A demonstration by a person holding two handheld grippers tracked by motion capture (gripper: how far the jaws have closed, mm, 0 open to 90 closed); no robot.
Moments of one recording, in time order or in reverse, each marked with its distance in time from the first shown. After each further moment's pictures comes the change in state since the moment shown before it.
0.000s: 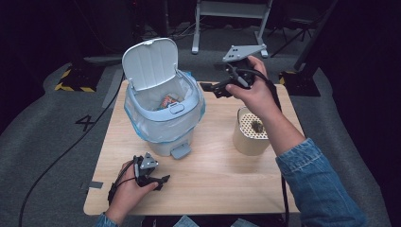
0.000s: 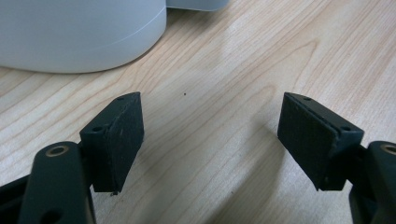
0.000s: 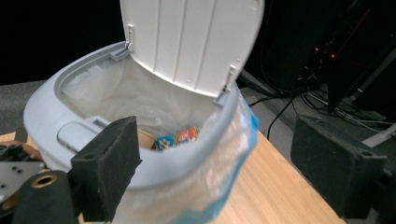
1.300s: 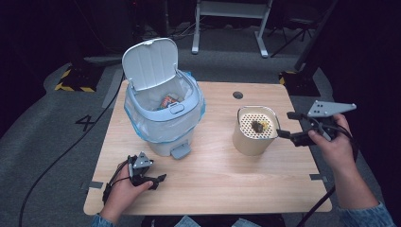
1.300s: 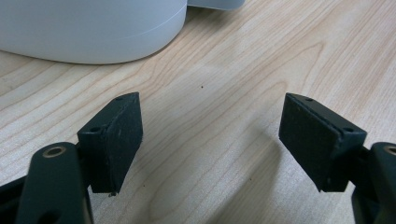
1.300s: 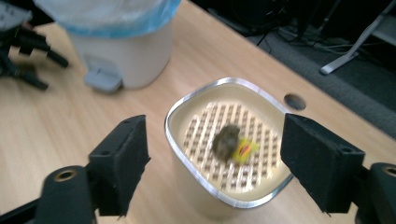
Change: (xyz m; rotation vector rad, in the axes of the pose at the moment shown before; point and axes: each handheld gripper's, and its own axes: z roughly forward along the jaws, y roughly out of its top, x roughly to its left) left arm 0.011 -0.009 -0.004 -0.043 -0.017 -0.012; right arm -0.005 -0.175 -0.161 0.149 -0.096 0.116
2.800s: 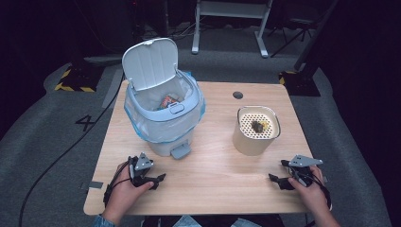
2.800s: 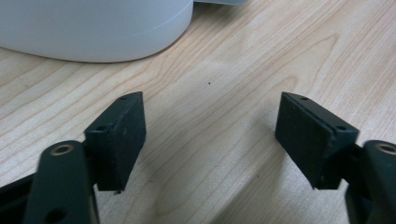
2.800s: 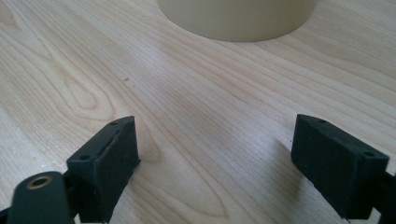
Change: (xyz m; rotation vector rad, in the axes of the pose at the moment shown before) left arm -0.003 0.000 -0.001 0.012 0.052 0.019; right arm 0.031 -0.190 0.078 0.142 -0.083 0.197
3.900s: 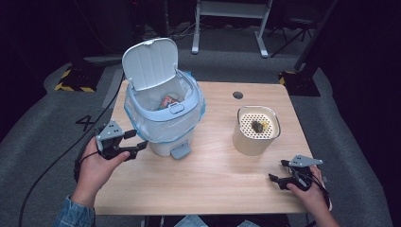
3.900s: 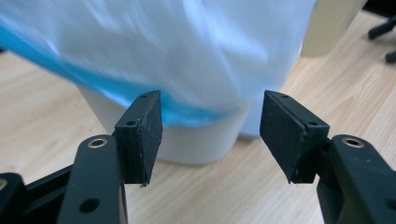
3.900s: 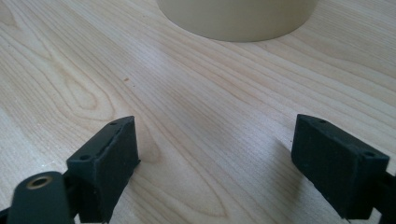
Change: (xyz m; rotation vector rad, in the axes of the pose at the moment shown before) left arm 0.046 0.079 -0.112 -0.232 0.026 -0.025; right arm 0.000 0.000 0.000 -0.001 0.001 0.000
